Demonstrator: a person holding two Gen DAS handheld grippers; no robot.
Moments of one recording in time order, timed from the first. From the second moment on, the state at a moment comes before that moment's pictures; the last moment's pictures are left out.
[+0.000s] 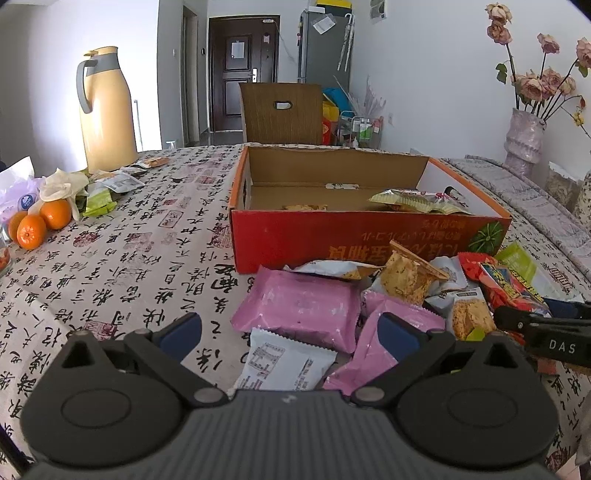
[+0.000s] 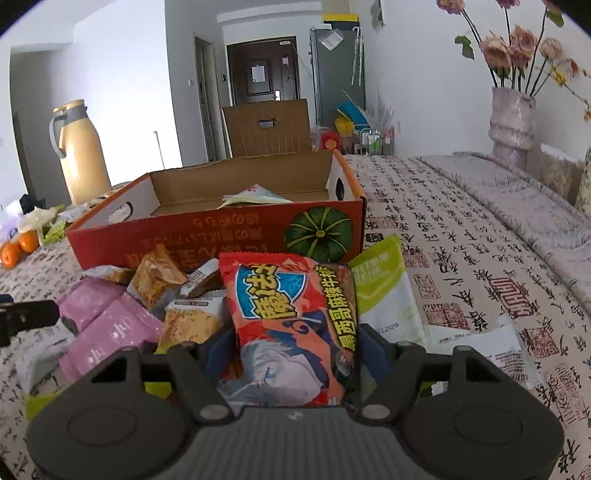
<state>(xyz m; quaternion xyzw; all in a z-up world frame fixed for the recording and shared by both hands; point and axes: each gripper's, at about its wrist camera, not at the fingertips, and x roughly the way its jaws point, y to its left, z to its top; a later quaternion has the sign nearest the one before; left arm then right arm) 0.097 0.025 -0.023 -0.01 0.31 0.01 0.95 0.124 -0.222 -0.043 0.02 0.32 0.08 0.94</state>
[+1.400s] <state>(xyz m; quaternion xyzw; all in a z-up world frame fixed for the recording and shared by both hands) 0.095 0.046 -0.052 0.01 0.38 0.00 0.93 0.085 -0.242 -0.019 0.04 0.24 0.06 0.97</state>
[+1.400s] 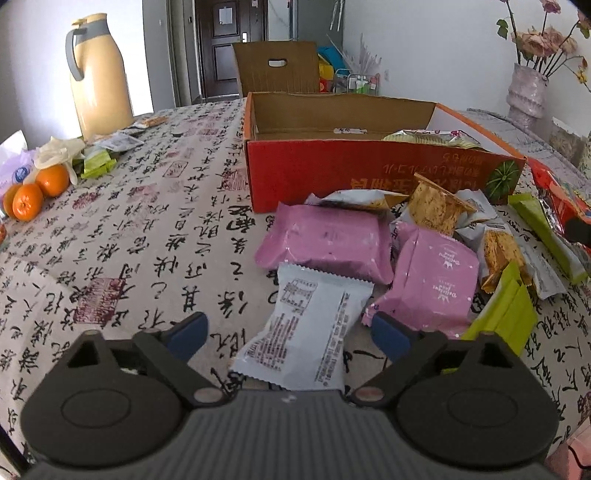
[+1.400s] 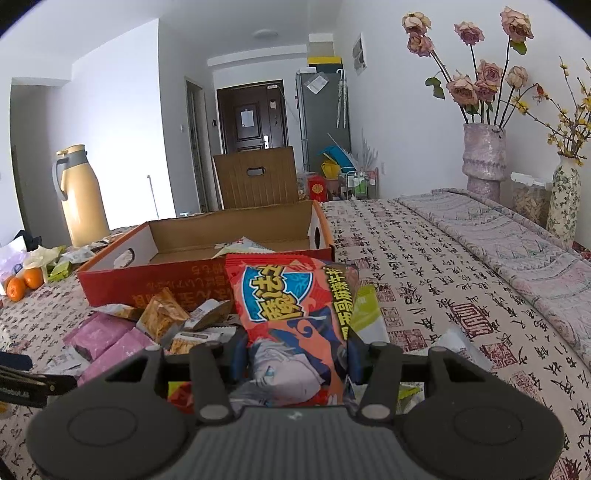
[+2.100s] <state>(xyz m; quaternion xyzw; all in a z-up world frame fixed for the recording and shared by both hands) 0.078 0.038 -0.039 0.00 0.34 -0.01 0.94 0.079 -0.241 -0.018 0.04 0.24 0.07 0.97</state>
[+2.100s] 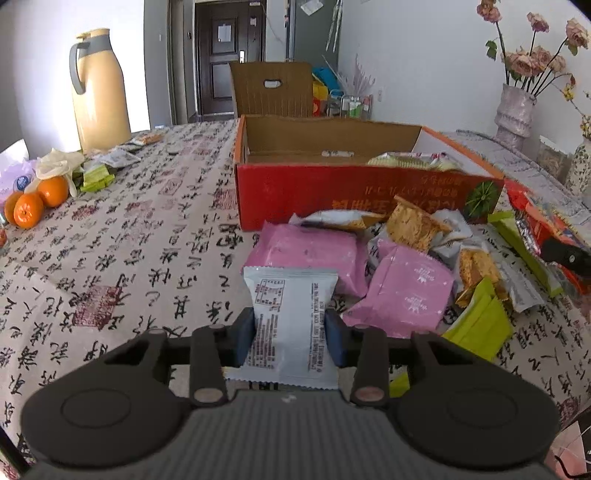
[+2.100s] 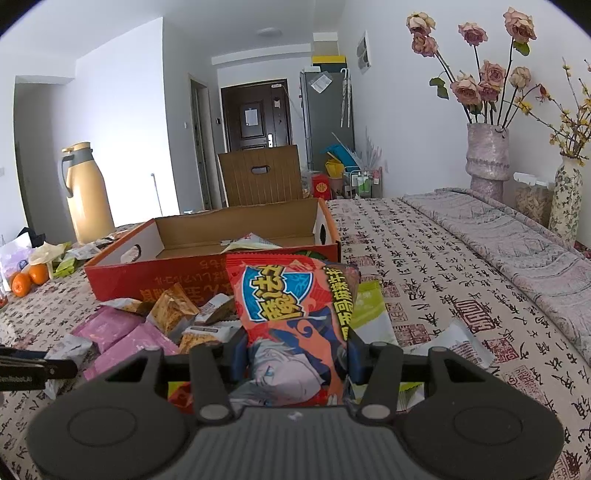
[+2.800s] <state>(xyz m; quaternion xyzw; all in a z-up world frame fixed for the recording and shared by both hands) 0.098 0.022 0.014 -0.01 0.25 -0.01 0.97 0.098 -0.225 0.001 0.03 0.21 0.08 0.97</state>
